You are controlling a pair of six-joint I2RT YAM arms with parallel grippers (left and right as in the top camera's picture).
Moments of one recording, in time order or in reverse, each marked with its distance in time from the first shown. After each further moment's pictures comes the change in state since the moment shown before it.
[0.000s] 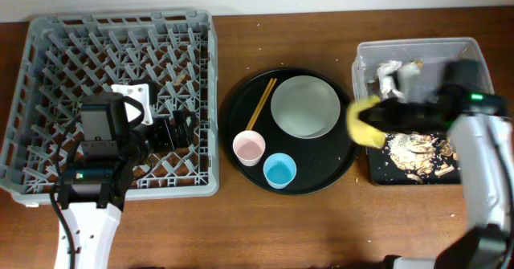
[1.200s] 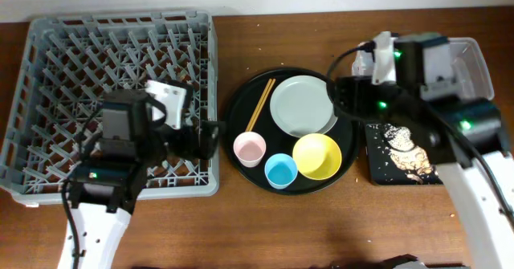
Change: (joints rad) left arm -0.147 0.001 0.043 -0.014 0.113 0.158; right arm 0.437 -0.200 0.333 -0.077 0.700 0.335
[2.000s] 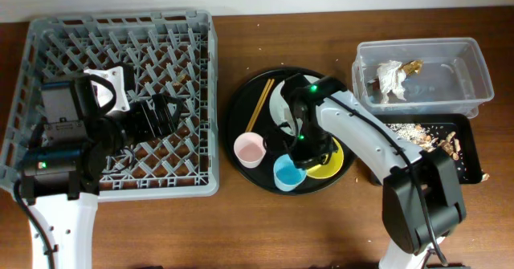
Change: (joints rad) left arm 0.243 0.075 0.247 -0.258 0.010 -0.186; right arm 0.238 0.563 -0.125 -0.241 -0.077 -0.082
